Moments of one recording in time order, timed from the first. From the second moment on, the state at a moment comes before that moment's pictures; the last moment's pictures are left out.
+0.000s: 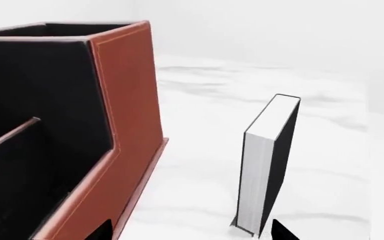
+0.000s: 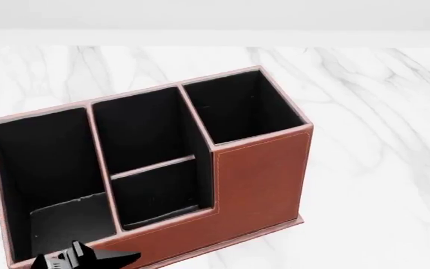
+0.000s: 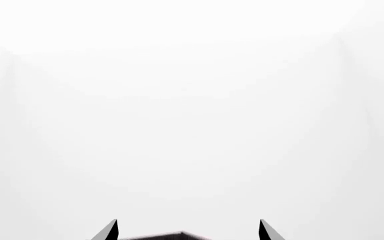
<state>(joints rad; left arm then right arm) -0.42 -0.58 0.73 -0.10 -0.61 -0.01 0.46 -0.14 0.27 -0.31 -0.02 0.01 -0.85 0.43</state>
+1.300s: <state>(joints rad) -0.60 -0.26 0.83 -0.52 -0.56 0.04 0.65 -0.12 0.28 -0.33 0.00 0.01 -0.85 0.45</state>
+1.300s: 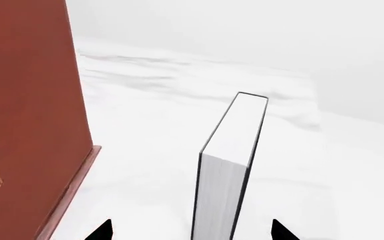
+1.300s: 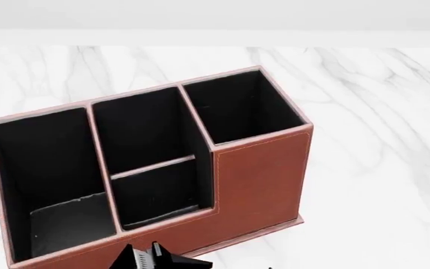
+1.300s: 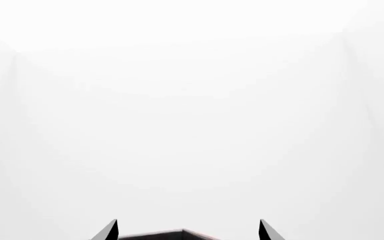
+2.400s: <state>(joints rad) -0.72 -0.02 0.97 -0.96 -0.57 0.16 0.75 -0.13 0.30 -0.34 -0.01 0.02 -0.86 0.47</state>
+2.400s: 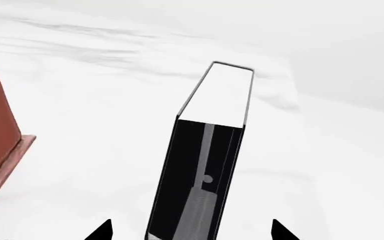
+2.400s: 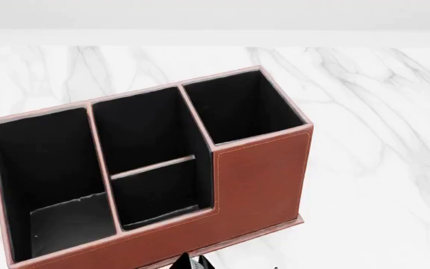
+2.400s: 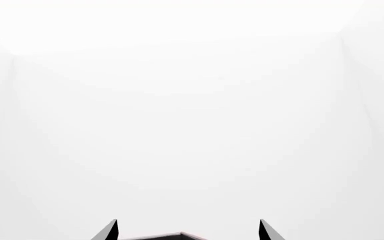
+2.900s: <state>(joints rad) -0.80 0.00 1.32 -1.09 -0.88 0.29 0.72 -0.13 0.31 -0.35 -0.02 0.03 -0.86 0.47</state>
